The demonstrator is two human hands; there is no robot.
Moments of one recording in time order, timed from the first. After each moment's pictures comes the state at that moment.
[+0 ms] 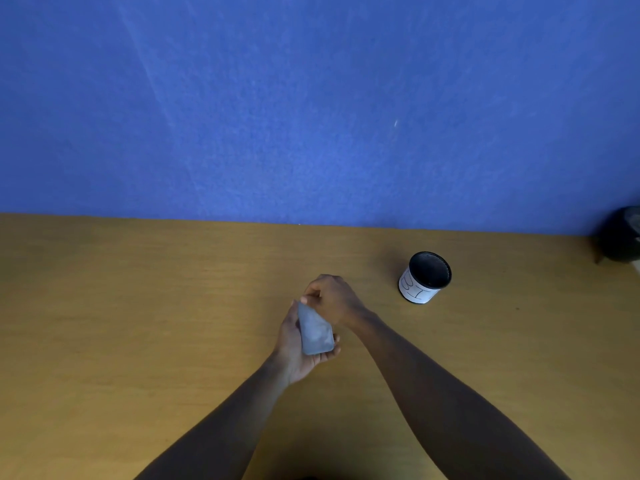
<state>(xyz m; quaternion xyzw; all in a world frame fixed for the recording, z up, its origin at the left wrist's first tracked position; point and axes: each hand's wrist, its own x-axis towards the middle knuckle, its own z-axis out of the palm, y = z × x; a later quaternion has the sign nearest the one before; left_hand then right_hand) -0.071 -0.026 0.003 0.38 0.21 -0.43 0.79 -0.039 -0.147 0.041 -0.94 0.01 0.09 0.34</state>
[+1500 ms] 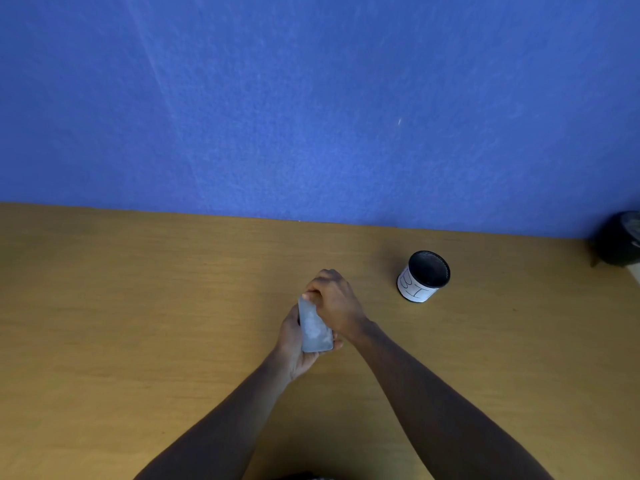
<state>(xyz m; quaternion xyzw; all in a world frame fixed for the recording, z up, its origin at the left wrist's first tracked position) -0.077 -0.030 0.013 0.39 0.17 -0.39 0.82 -0.057 -0.141 0.043 -0.96 -0.03 -0.02 0.29</state>
